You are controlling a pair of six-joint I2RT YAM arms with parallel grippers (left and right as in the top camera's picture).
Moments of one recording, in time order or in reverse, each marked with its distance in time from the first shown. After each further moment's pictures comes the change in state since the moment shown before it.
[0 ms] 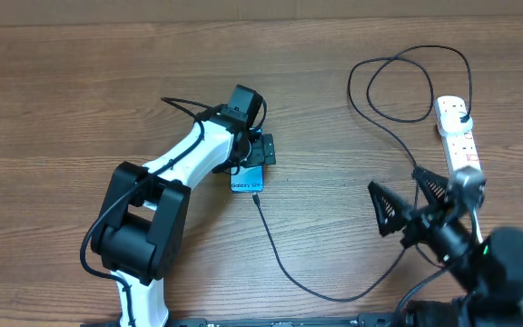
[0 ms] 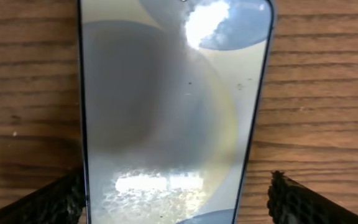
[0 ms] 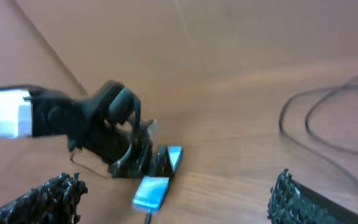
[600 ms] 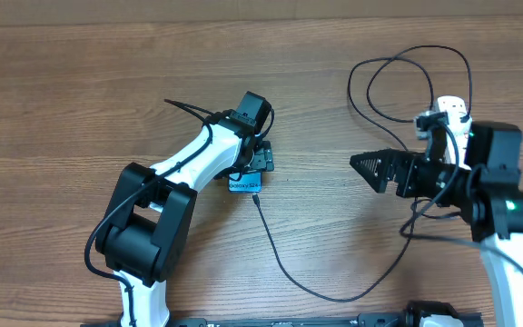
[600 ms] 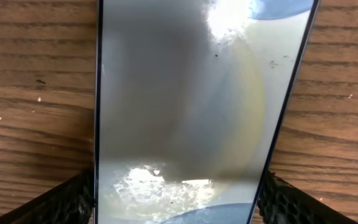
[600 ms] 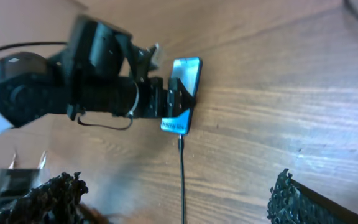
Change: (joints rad) left arm -0.032 0.004 -0.003 -0.054 -0.088 -0.051; right arm 0.000 0.640 0.335 -0.344 -0.200 -0.104
